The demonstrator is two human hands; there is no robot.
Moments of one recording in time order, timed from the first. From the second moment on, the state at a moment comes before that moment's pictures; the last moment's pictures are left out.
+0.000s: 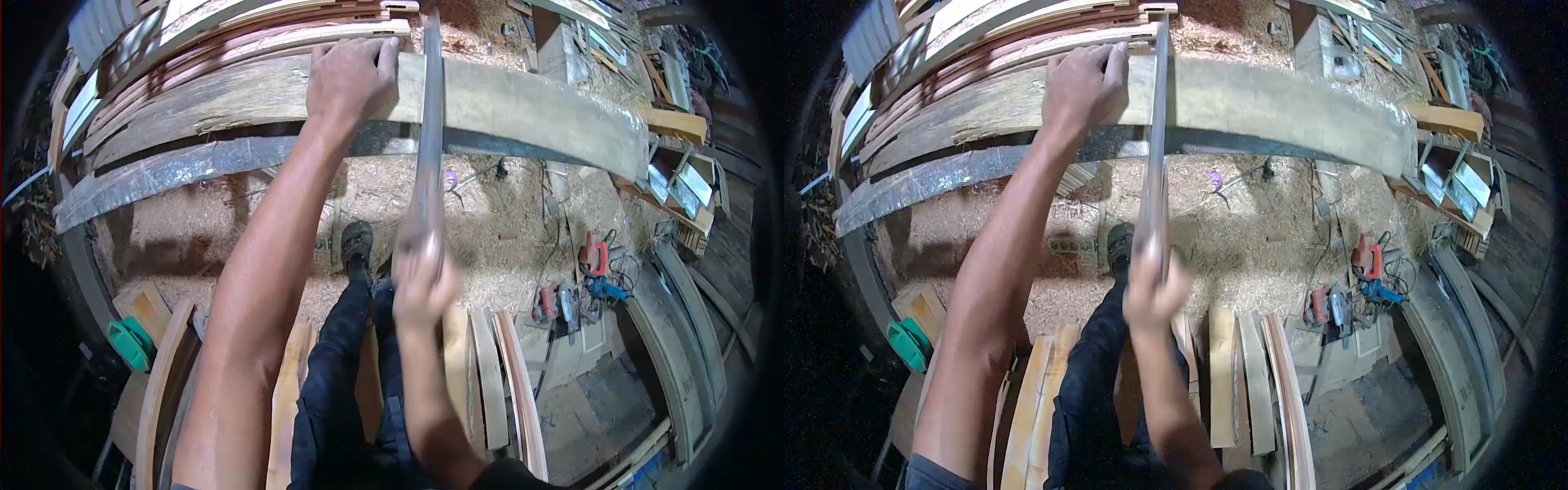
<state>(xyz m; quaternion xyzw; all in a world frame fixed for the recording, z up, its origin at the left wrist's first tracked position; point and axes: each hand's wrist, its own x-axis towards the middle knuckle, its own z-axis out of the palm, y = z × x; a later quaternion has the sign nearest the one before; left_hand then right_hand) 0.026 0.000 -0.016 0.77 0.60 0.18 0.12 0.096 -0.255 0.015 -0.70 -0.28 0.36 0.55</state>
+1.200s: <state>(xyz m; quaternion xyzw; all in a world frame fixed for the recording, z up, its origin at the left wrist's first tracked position) 0.024 0.006 -0.026 0.77 0.60 0.18 0.13 0.085 -0.237 0.005 -0.65 -0.21 0.38 0.62</state>
